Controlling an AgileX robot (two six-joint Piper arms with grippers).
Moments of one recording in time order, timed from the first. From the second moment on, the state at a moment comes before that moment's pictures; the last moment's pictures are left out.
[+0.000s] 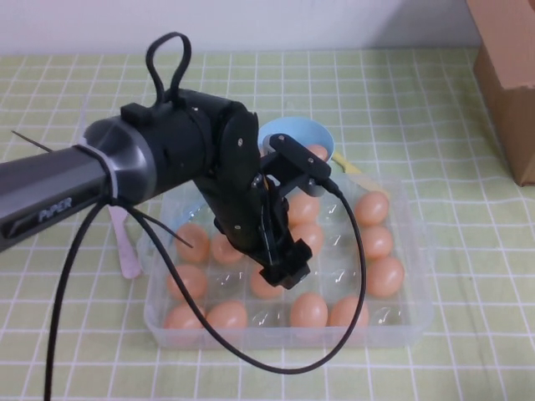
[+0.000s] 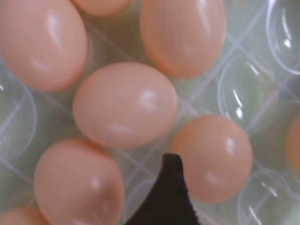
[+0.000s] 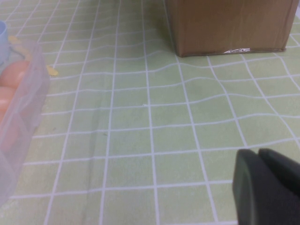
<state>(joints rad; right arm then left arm) -0.02 -0.01 0.03 0.02 0.36 0.10 -0.68 1.86 -1.43 -0.12 0.93 0.32</state>
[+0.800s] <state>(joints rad) -0.02 -0.01 0.03 0.02 0.36 0.10 -0.64 1.98 -1.43 -0.15 0.89 0.31</state>
